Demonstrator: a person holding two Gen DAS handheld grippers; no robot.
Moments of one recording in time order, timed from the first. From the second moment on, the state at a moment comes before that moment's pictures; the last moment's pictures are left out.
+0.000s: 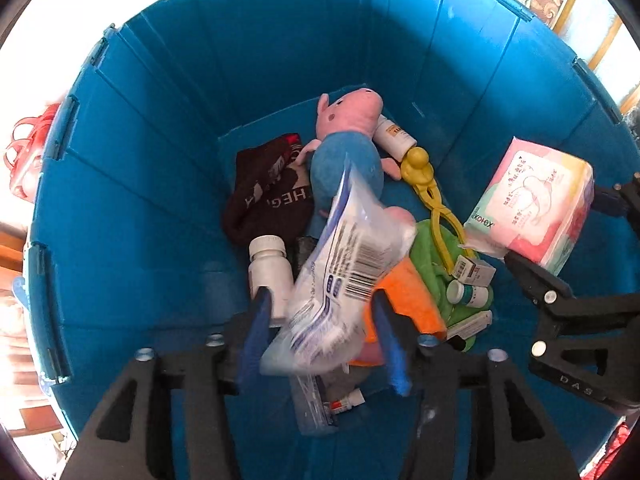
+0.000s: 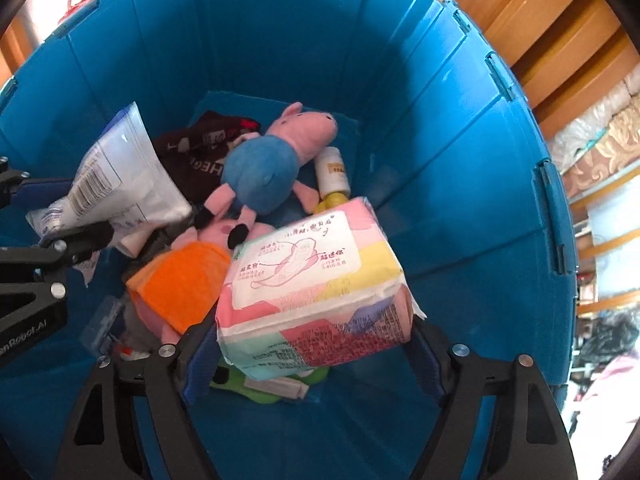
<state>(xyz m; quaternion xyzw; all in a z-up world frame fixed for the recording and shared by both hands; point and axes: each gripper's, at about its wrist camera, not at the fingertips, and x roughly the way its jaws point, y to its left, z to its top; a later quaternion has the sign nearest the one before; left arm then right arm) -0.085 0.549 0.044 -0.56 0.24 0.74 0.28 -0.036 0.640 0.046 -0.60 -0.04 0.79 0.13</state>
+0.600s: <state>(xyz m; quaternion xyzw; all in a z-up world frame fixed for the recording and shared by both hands) -0.049 0.495 0.112 -0.48 0.21 0.79 0.31 -0.002 0.612 0.100 -0.54 -0.04 0.82 0.17</state>
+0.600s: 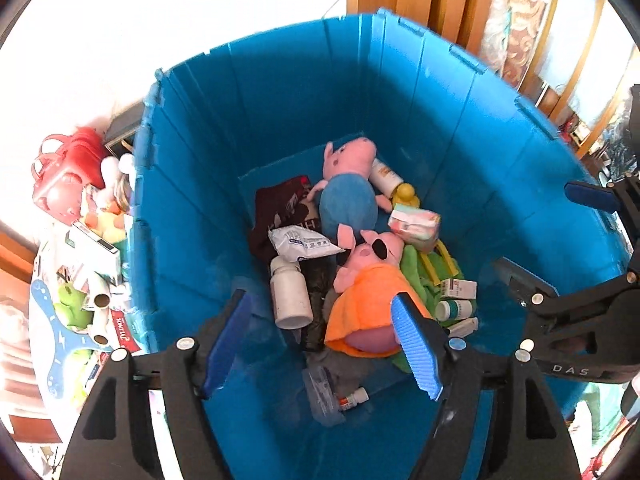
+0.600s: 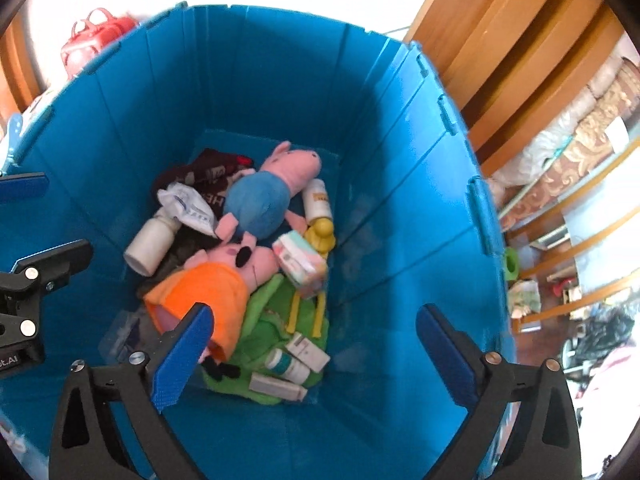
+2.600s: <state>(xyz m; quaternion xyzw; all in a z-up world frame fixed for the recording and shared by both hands) 0.077 0.215 0.137 -0.23 0.07 0.92 0.31 0.197 0.351 0.137 -0.22 0.09 0.91 0.33</state>
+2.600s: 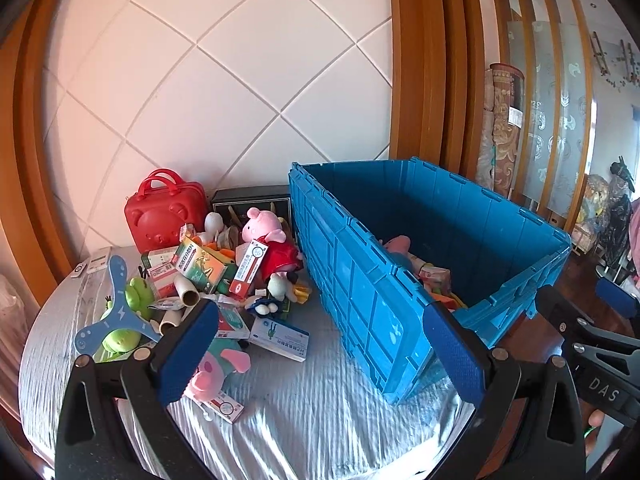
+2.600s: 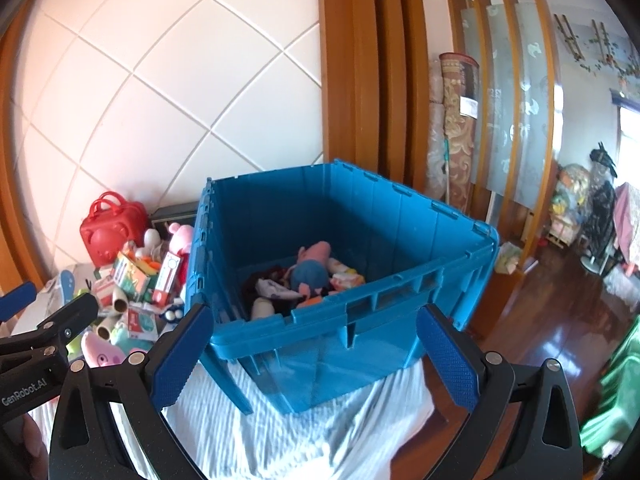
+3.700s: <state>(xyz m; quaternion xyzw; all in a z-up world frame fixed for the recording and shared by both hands) 0.064 0.219 0.128 -0.25 0.08 0.91 0.31 0.178 0.364 0.127 -0.24 0.11 0.91 0.32</state>
